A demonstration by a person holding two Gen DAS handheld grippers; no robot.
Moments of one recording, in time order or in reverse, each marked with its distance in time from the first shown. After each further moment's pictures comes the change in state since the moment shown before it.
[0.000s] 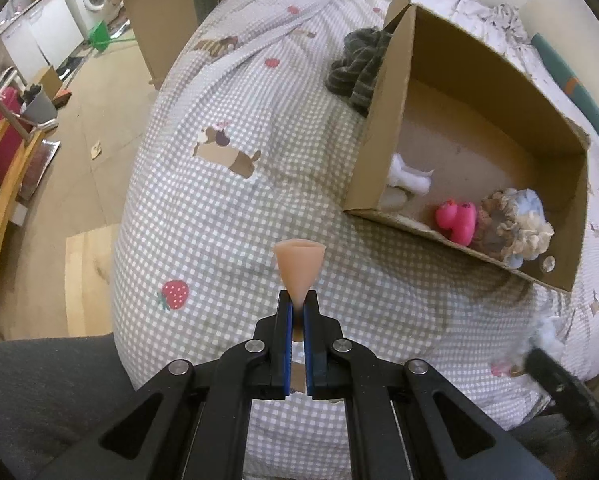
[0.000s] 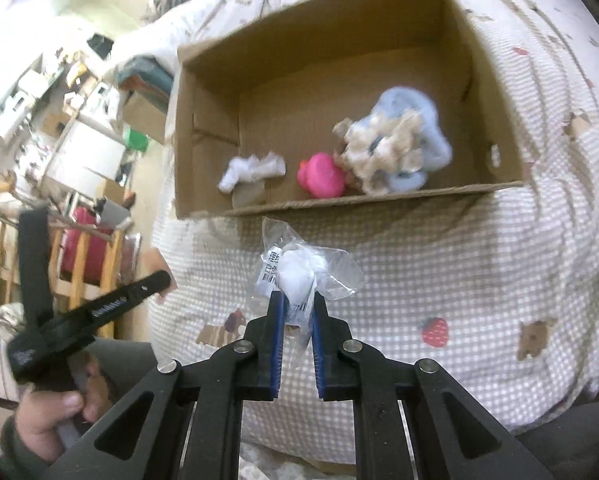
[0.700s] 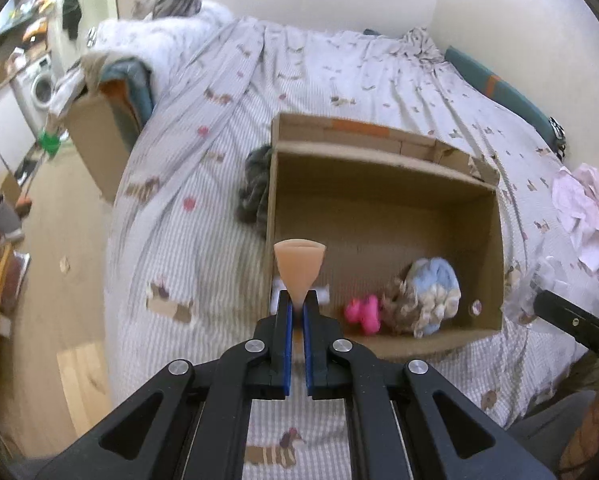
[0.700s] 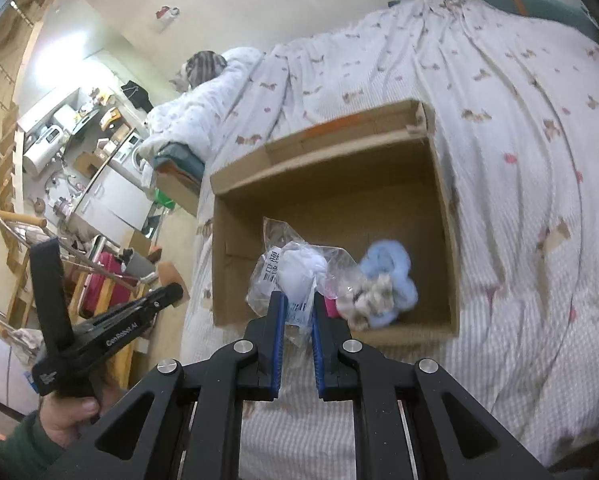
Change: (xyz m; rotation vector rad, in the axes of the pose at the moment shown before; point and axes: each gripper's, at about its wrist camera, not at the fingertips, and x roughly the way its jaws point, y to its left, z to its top) left arm -0.072 -0.069 0.065 0.245 -0.258 -0.111; right arm -0.084 -0.010 0.074 -0.058 -0.241 0.071
